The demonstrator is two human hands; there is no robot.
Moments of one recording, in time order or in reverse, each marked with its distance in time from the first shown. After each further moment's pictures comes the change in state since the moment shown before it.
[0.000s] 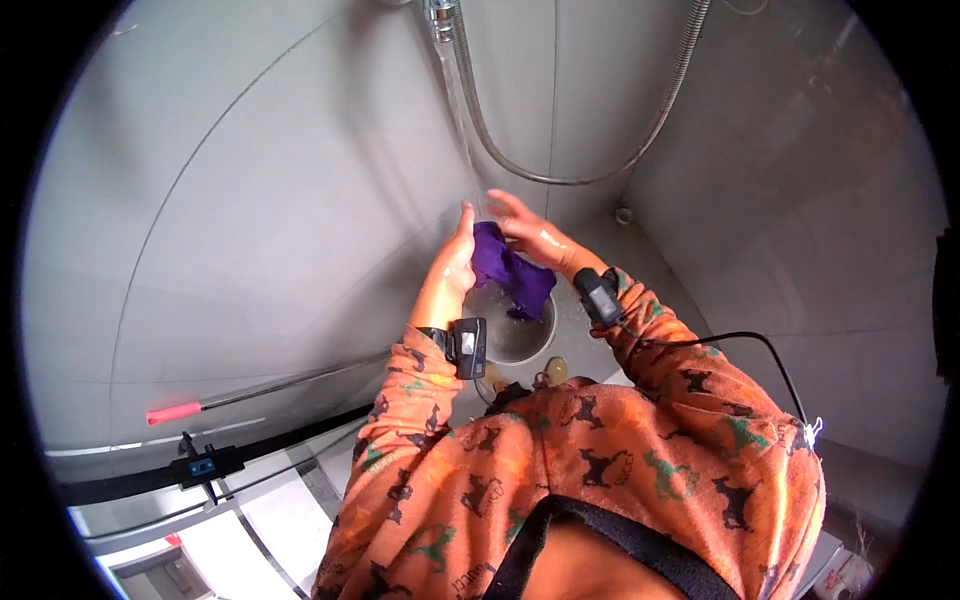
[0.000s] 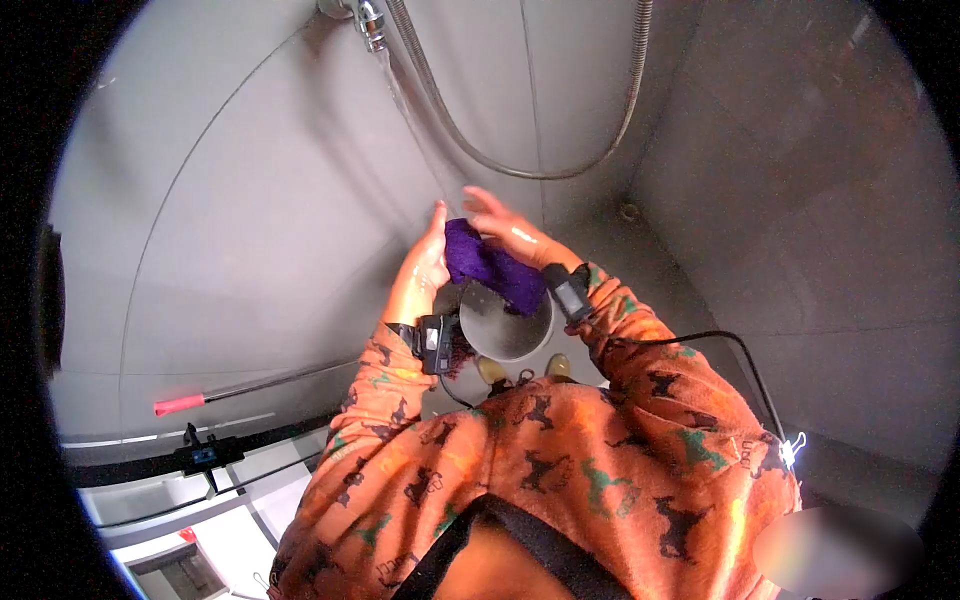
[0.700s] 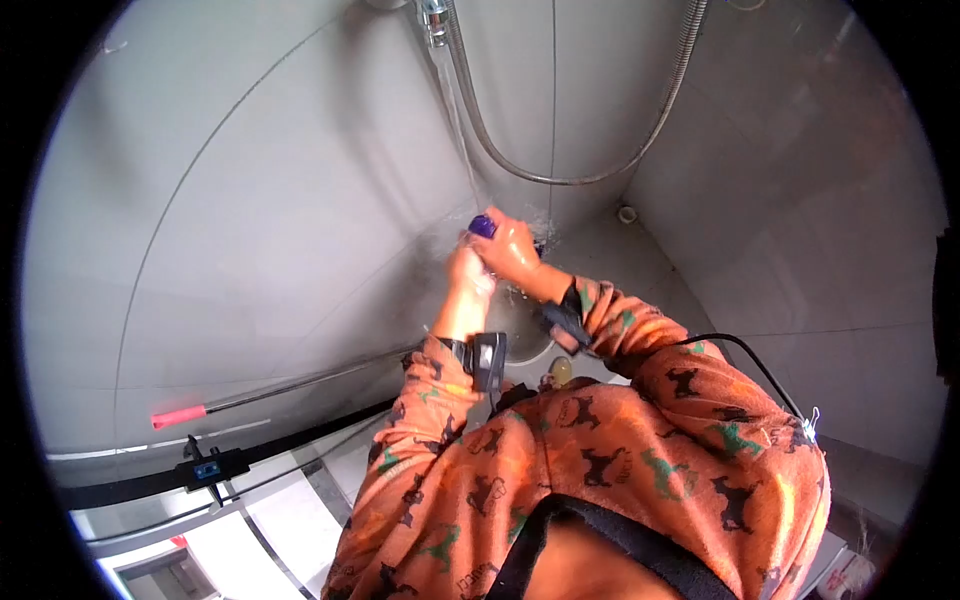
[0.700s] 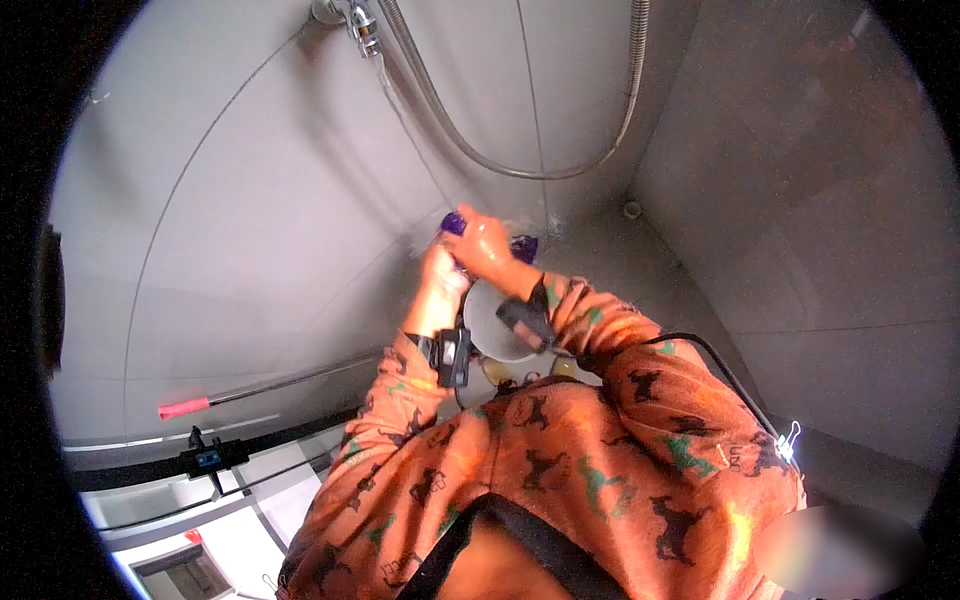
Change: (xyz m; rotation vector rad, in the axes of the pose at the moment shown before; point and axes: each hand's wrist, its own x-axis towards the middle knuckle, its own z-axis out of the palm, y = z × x) left_hand 0.017 -0.037 0.000 -0.366 0.181 0.249; right_hand 0.022 0.019 0.051 -1.264 0.583 -0.171
